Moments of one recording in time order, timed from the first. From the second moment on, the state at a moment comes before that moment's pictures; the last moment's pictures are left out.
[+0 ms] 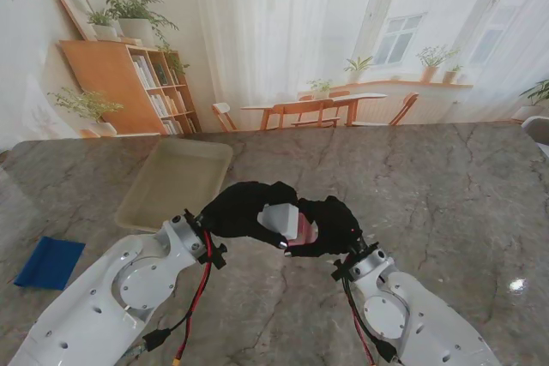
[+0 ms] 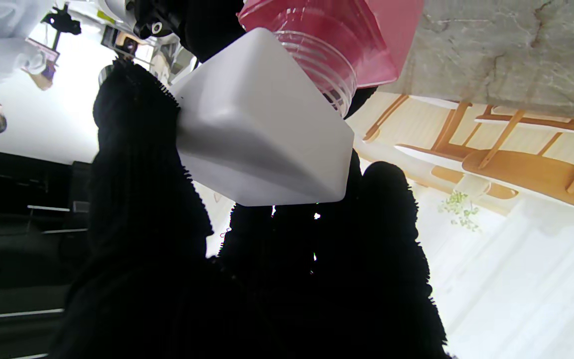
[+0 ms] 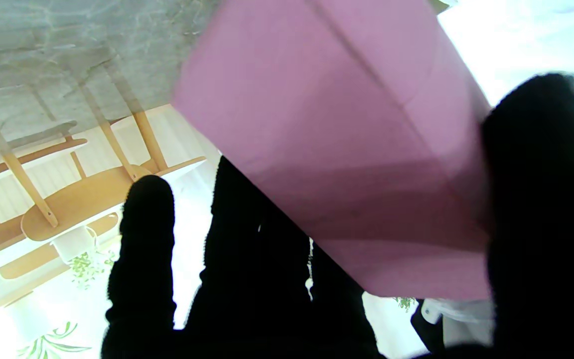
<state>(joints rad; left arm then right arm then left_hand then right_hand) 1.44 -1.09 -1.03 -1.68 0.66 -0.47 0.03 -1.46 -1.14 1.01 -1.29 -0.90 -0.42 -0.60 1.01 -0.47 -0.22 -0.02 0.38 0.22 0.86 0.77 0.82 0.17 0.23 1.04 0.72 0.14 0.63 0.80 0.49 0.08 1.21 0.76 0.47 -0.83 0.57 -0.18 0.54 -0.02 1.02 0.55 0.95 0.01 0.69 0.73 0.87 -0.02 0.93 0.50 0.39 0.30 1.21 0.39</state>
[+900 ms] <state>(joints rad) 1.34 -1.08 -0.94 -1.62 0.78 -0.50 0.02 -1.50 -1.14 1.02 -1.34 -0.87 -0.38 -0.58 1.01 -0.47 -0.22 -0.02 0.39 0.22 0.85 0.75 0.83 0.18 0.23 1.05 0.72 0.15 0.63 0.83 0.48 0.08 1.21 0.79 0.47 -0.91 0.61 -0.19 0.59 -0.01 1.02 0.55 0.99 0.03 0.70 0.73 0.90 0.00 0.95 0.53 0.42 0.31 1.22 0.39</state>
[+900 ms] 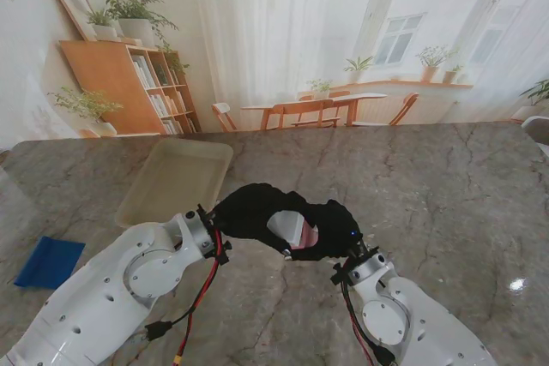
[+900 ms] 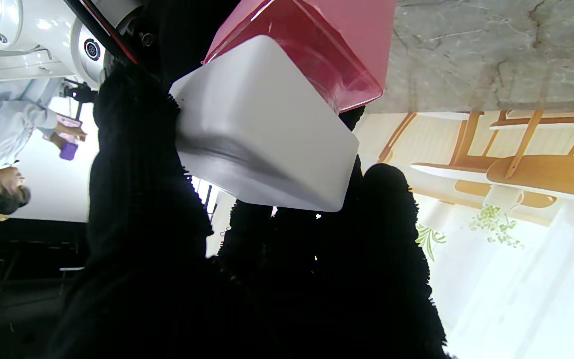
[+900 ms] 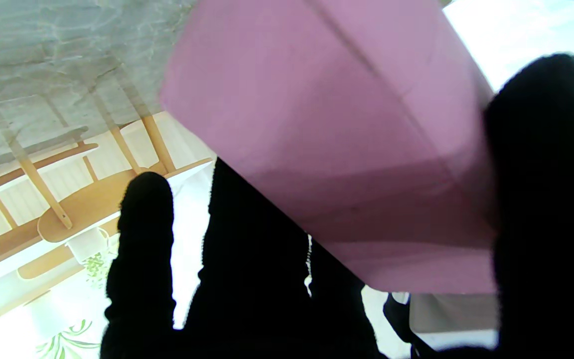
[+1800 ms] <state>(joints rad) 1.38 -1.10 -0.95 -1.60 0.66 -0.48 0.02 -1.51 -1.16 1.02 -1.34 -0.83 -0.36 -0.64 1.11 -0.42 -0.13 -0.02 0.45 0.17 0.40 0.74 0.72 0.20 0.13 0.77 0.66 0.16 0.33 0.59 0.29 0.15 0.91 0.74 0.47 -0.91 0.64 -0.21 0.59 0.01 1.02 0.55 0.99 0.04 0.70 0.73 0.90 0.00 0.95 0.53 0.42 0.31 1.22 0.39</state>
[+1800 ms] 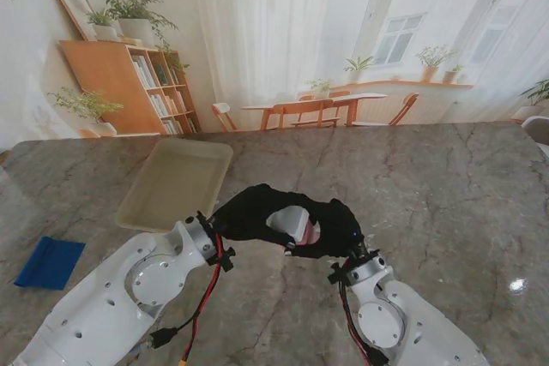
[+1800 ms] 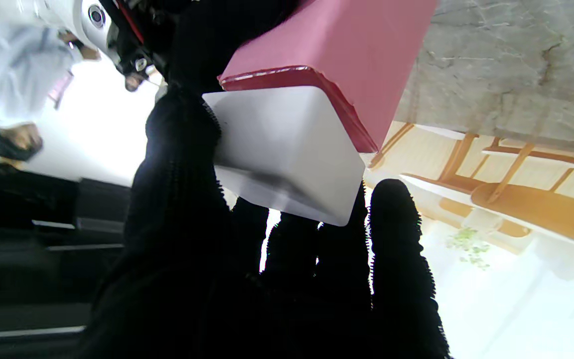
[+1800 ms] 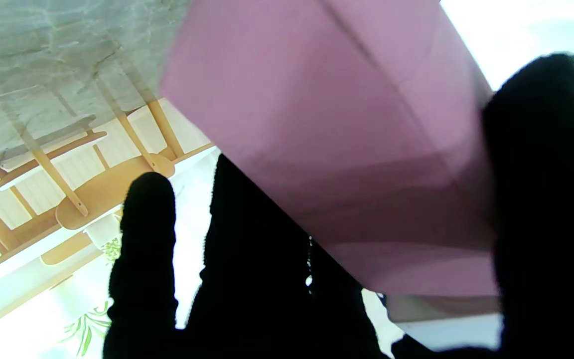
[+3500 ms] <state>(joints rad) 1.48 -1.08 -0.98 -1.77 0.64 -0.10 -0.03 -1.54 -1.15 1.05 -1.41 -0.86 -0.31 -0.58 0.67 0.05 -0.01 -0.01 0.30 0.30 0.10 0.51 0.52 0.34 0.15 0.50 0.37 0.39 0.28 0.56 0.06 0.41 0.74 0.86 0.47 -0.91 0.64 -0.21 0.59 0.01 1.02 0.55 0.99 0.04 0.70 0.73 0.90 0.01 0.96 0.54 0.40 0.33 1.23 0.39</state>
